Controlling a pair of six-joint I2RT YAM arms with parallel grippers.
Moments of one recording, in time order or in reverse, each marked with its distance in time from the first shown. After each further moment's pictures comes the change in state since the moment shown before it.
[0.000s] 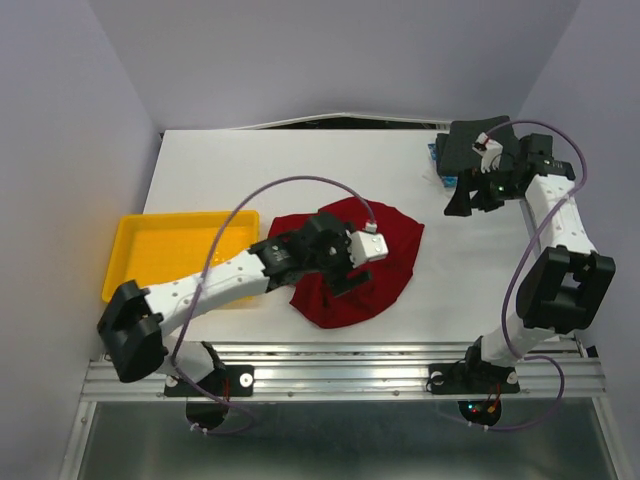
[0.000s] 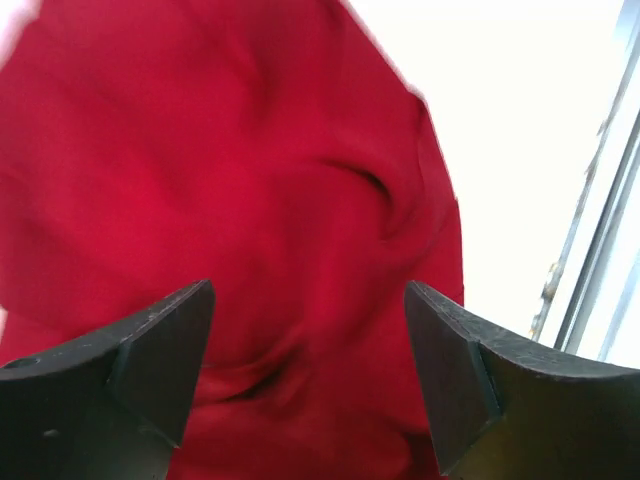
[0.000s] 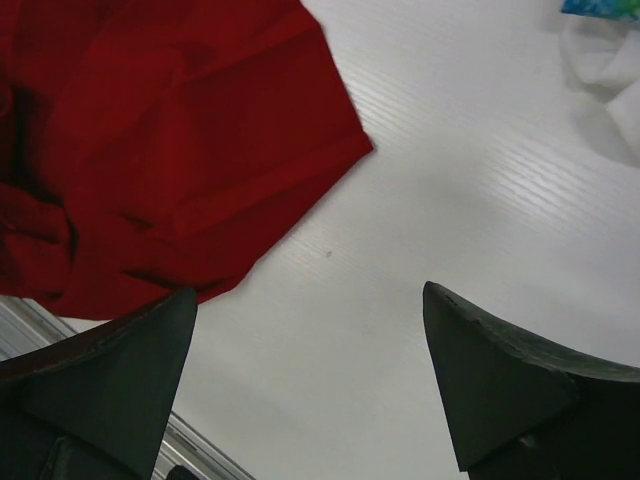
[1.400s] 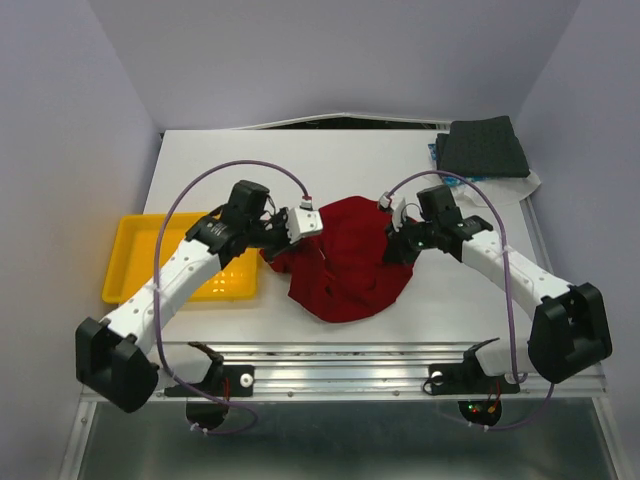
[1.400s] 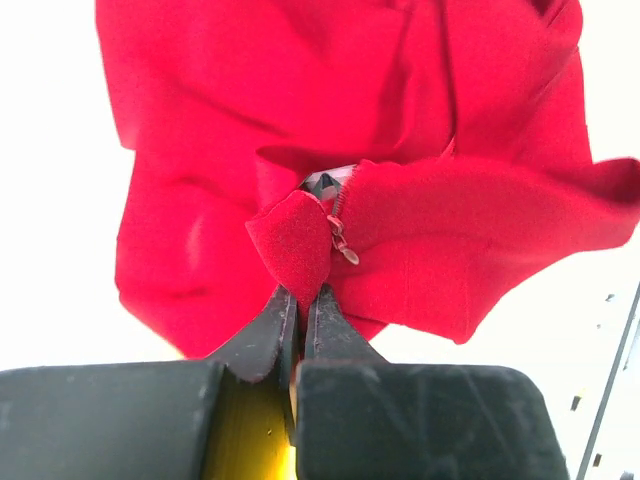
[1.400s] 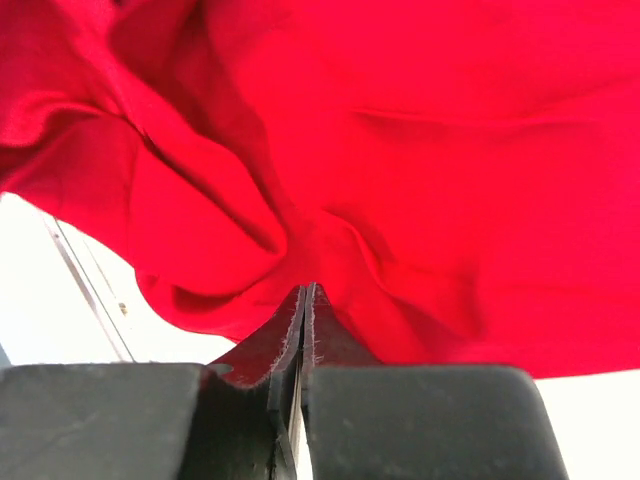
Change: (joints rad) left arm 0.488 -0.193 0.020 -0.278 0.383 0.399; right arm 0.639 -0.247 -0.521 0.435 0.083 0.106
